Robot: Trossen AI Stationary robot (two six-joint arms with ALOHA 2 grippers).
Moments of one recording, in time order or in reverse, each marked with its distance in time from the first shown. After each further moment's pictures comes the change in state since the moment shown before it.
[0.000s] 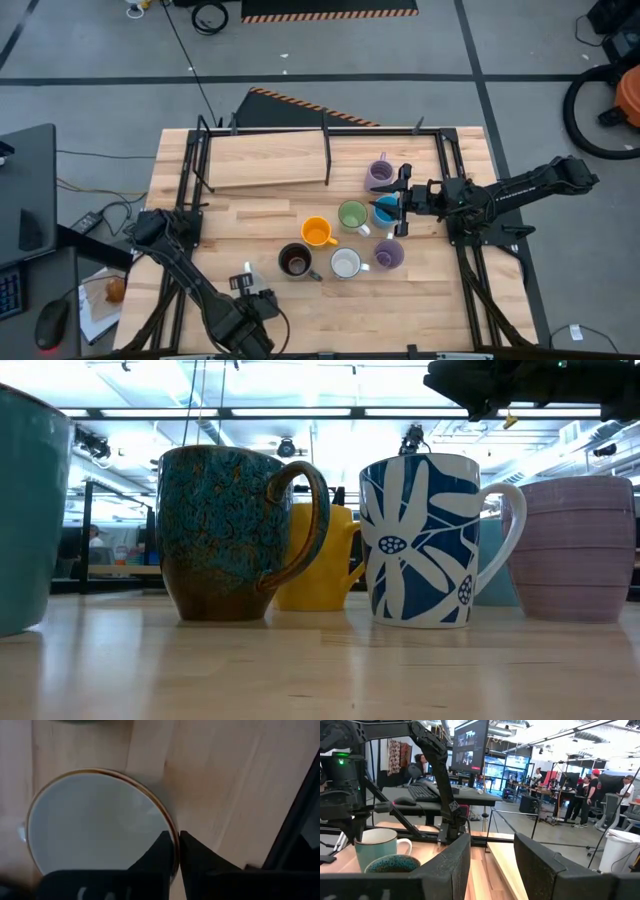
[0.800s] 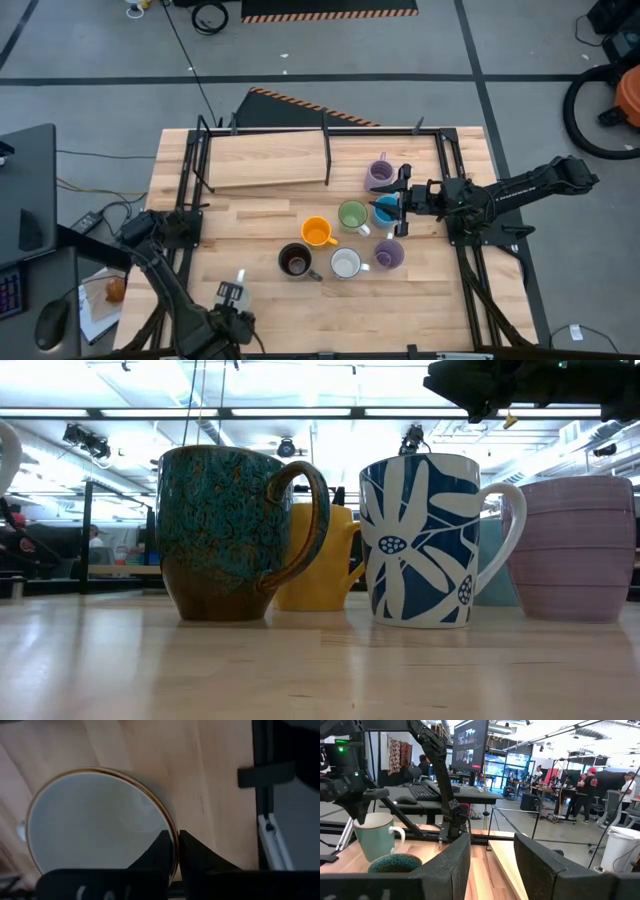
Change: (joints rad) left arm -0.125 -0.041 0.055 -0.137 0.066 0.321; right arm 0.000 0.000 0.000 -0.010 0.000 0.016
